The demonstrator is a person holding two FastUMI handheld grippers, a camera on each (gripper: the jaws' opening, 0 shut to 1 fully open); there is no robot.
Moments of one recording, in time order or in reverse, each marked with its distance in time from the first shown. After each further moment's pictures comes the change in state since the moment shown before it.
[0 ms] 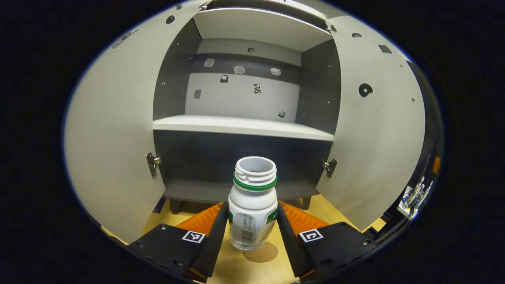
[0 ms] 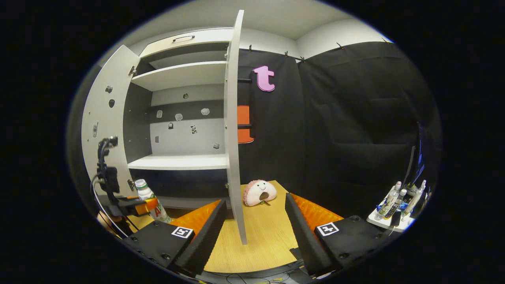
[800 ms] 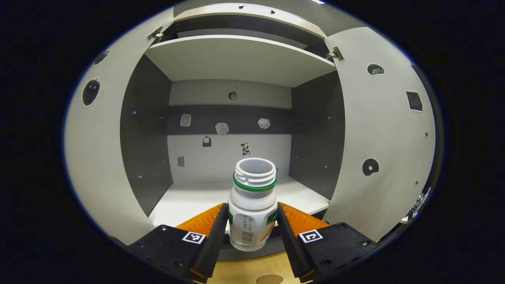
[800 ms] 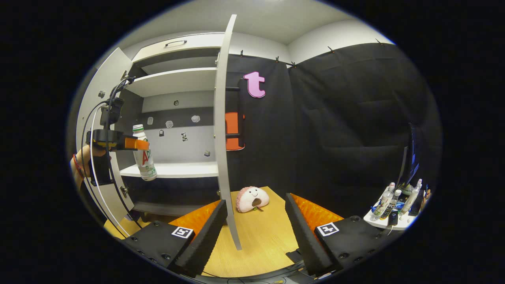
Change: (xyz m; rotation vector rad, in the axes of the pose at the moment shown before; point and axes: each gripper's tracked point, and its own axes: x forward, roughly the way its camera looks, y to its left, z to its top) left arm 0.050 -0.028 0.212 0.143 -0.179 -0.079; right arm 0.001 -0.027 0.013 0.032 -0.048 -0.089
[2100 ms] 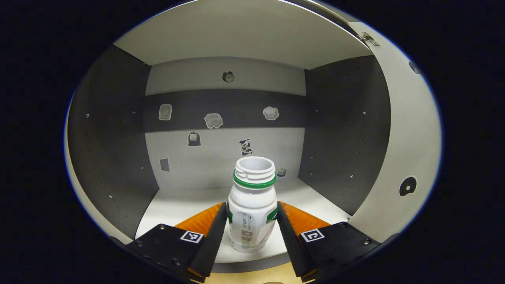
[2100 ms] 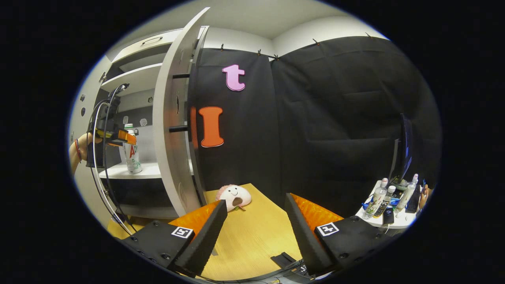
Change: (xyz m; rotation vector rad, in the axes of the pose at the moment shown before) left arm 0.103 0.012 -0.007 -0.011 0.142 0.020; right arm 0.058 -0.065 -0.008 0.037 0.045 -0.089
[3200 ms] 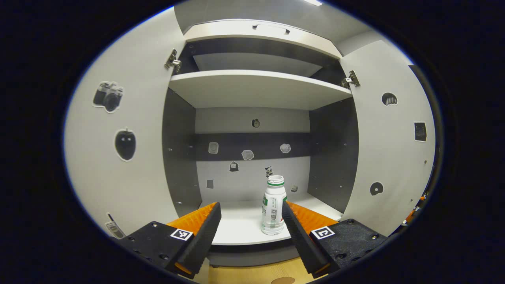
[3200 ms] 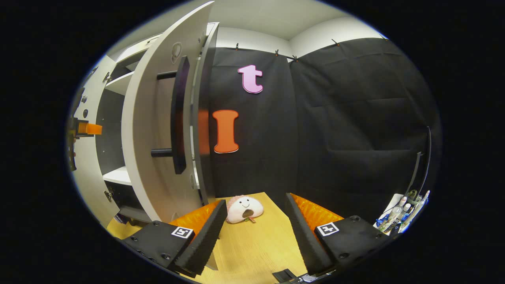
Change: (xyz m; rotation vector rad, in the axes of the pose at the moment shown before) left arm -0.193 0.050 0.045 -0.002 -0.242 0.124; right arm 0.065 0.029 0.046 -0.054 -0.025 0.151
